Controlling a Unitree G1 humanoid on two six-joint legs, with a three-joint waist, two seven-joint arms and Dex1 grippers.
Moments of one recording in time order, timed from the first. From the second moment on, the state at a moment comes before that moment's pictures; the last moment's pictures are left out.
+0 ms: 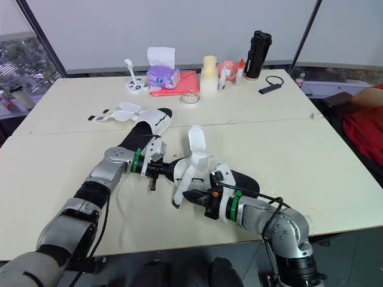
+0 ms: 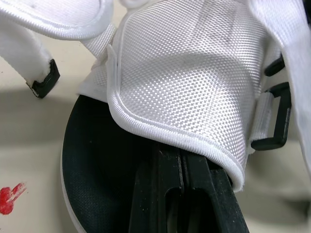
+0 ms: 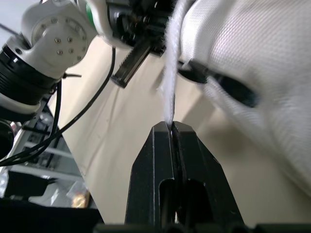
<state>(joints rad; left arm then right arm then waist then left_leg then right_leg) -0.78 0.36 -0.21 0.69 -0.12 0.07 -1.37 -0.17 -0.32 -0.06 -0.44 1.00 1.19 0.33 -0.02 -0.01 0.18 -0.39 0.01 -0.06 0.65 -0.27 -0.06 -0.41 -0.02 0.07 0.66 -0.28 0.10</state>
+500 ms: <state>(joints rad) -0.74 0.37 -0.22 0.60 -0.12 0.09 -1.39 -0.24 -0.56 -0.21 -0.43 1.15 1.11 0.53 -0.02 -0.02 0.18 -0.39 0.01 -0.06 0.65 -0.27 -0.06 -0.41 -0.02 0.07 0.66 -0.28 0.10</state>
